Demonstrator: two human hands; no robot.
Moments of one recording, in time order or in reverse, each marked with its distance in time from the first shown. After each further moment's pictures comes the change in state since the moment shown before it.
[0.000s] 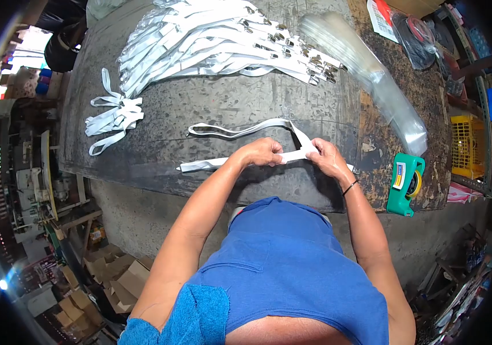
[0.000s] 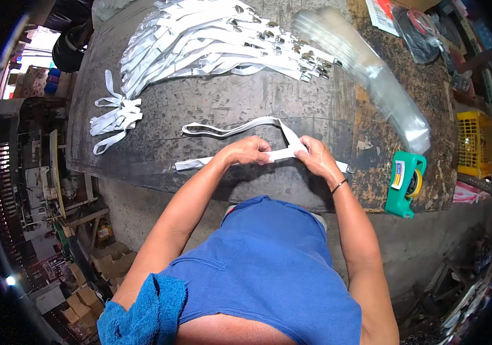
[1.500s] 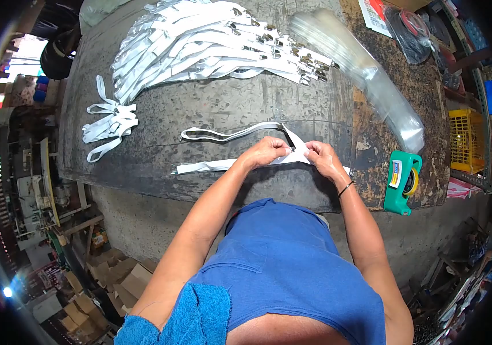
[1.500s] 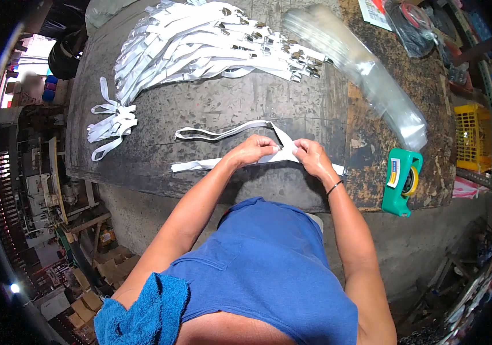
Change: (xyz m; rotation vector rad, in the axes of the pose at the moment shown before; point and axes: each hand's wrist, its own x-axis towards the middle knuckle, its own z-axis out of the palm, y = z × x) left_hand 0.030 0.005 0.027 -0.322 0.149 0.024; right_hand 0.005 0.038 0.005 0.276 0.043 0.048
